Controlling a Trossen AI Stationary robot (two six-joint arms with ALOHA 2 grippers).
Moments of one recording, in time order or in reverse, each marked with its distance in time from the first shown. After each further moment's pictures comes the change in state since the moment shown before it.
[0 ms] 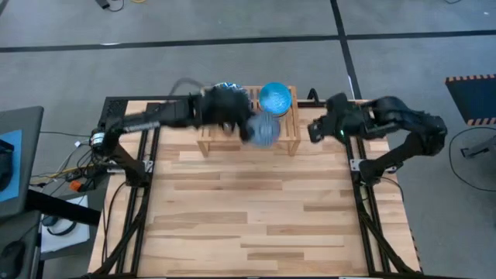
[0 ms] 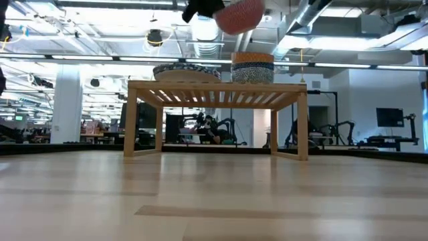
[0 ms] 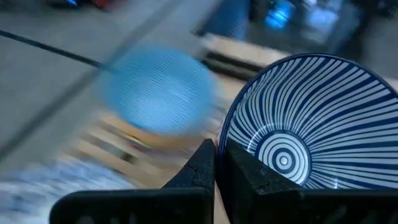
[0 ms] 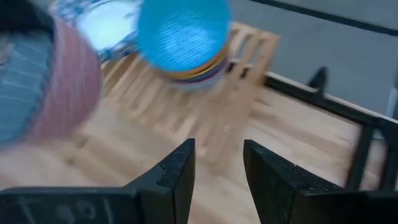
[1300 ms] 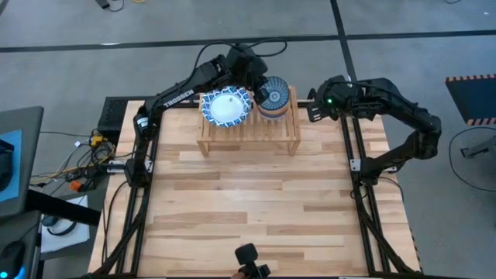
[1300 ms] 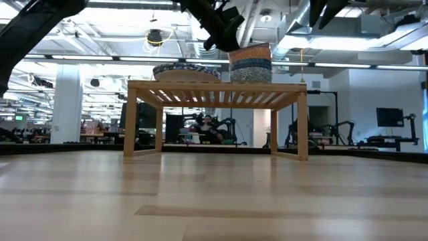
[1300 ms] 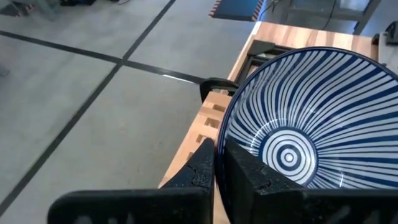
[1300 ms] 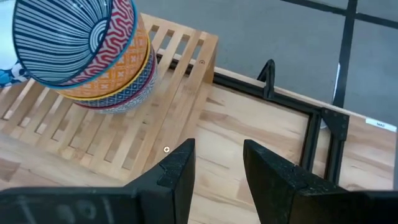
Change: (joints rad) left arm 0.319 0.448 0.558 -0.179 0.201 0.272; right arm -0.346 0.034 0.000 -0.004 -0.096 -0.185
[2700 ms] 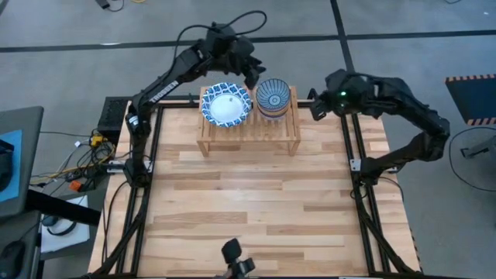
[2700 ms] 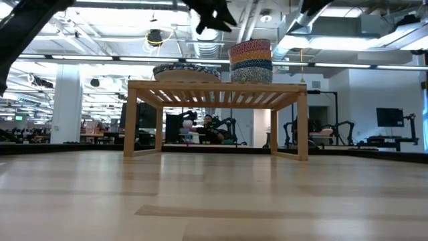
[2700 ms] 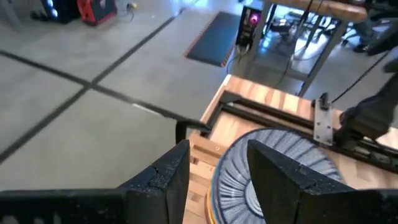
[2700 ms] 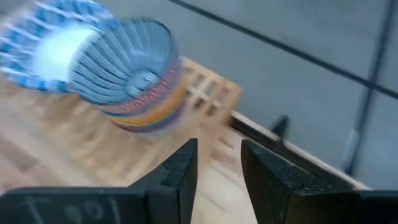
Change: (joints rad) left arm 0.083 -0.066 0.083 0.005 0.225 -0.152; right arm -0.006 -0.060 -0.006 0.211 -0.006 -0.306
